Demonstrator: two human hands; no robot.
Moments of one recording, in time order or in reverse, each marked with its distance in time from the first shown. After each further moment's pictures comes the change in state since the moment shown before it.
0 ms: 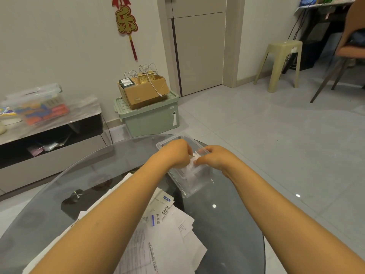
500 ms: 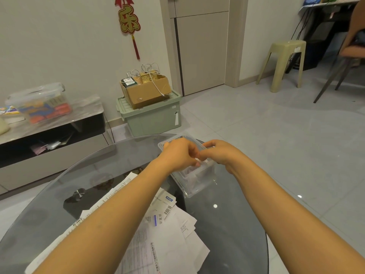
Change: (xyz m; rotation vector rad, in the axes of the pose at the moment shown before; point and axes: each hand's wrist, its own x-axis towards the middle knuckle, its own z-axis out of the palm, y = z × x) left_hand -0.005 -0.008 0.007 -0.152 0.159 0.115; right_hand 0.005 -0.007 -0.006 0.048 0.024 -0.014
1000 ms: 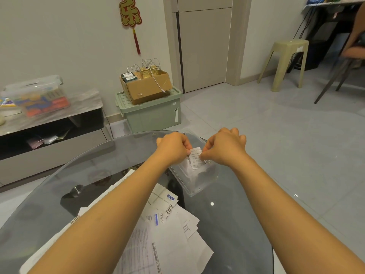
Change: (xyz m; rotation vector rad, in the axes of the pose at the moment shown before) left_hand 0.013 -0.016 -0.002 -0.004 0.098 -0.148; right_hand 0.009 -0.004 0.008 -0.774 0.312 -0.183
